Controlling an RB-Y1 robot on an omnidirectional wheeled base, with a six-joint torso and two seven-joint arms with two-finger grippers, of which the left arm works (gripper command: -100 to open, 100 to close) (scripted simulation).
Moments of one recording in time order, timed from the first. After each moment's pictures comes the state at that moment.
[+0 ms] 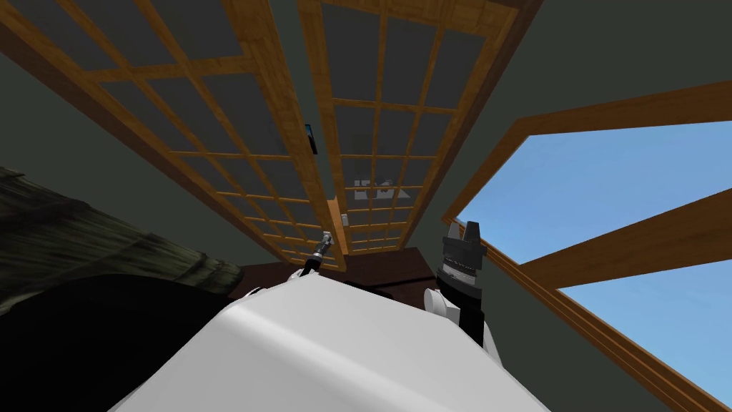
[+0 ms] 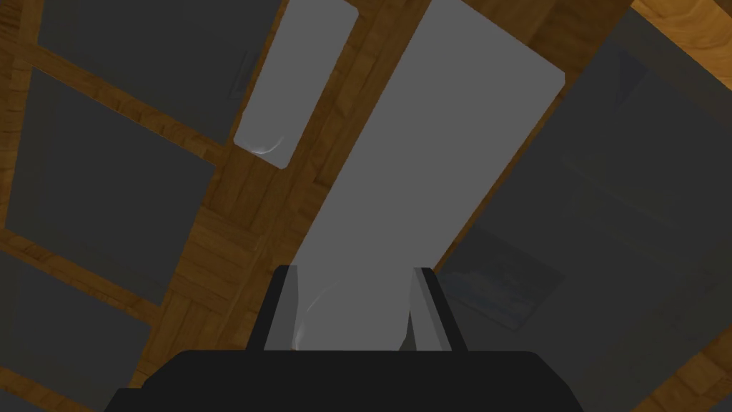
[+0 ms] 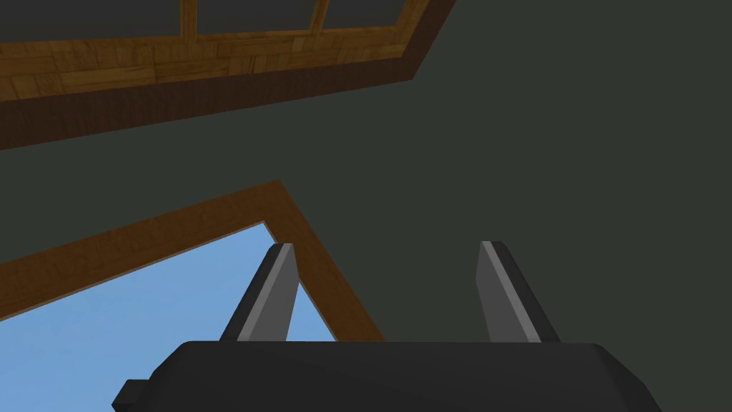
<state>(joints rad) -0.06 0.26 0.11 -0.54 0.04 -0.90 -0.88</state>
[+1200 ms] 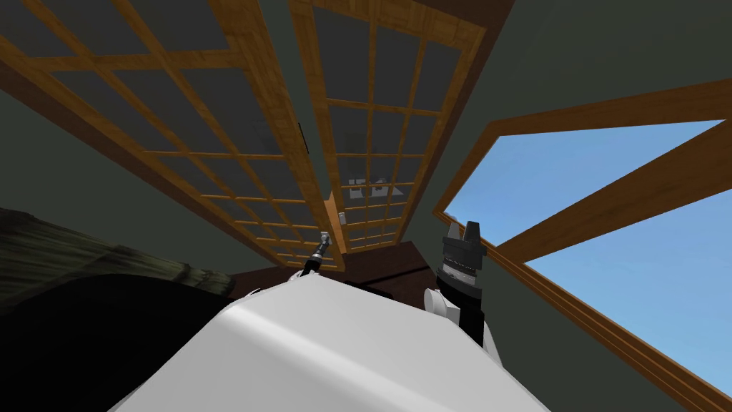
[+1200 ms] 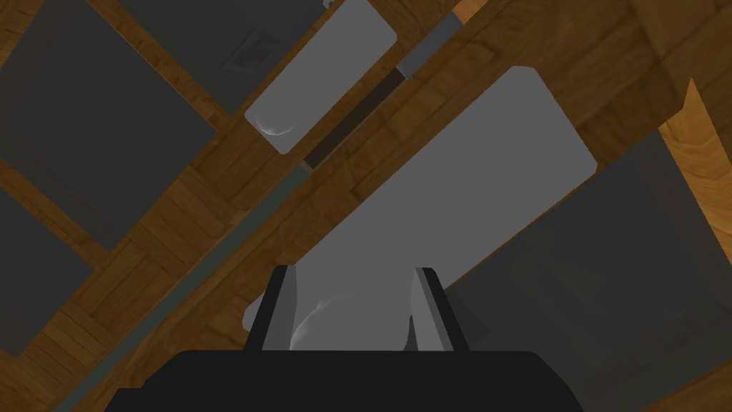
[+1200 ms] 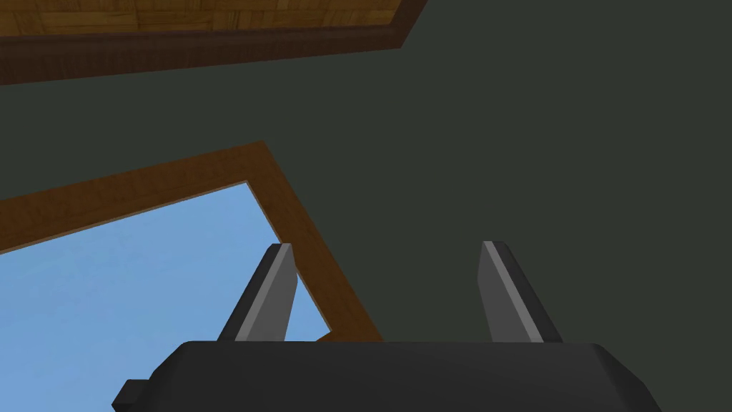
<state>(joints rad) -0.05 0.26 0.10 -0.54 0.10 -0.90 -0.61</state>
